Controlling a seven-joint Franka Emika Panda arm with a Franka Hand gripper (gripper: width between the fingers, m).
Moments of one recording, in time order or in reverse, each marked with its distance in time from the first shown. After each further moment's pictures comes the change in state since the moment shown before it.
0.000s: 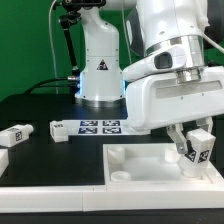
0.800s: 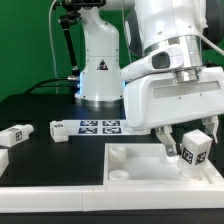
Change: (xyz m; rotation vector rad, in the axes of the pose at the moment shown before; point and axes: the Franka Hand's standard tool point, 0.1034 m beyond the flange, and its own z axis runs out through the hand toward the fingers) arm 0.000 0.001 0.000 -0.001 0.000 0.000
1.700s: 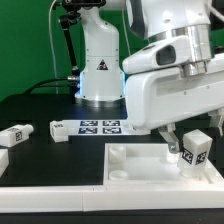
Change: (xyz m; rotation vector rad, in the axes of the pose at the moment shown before) arm 0.017 0.002 -0.007 0.122 -0.214 0.072
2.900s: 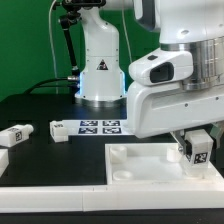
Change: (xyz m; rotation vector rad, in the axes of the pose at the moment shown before) arm 0.001 0.004 0.009 0.001 -0.125 0.431
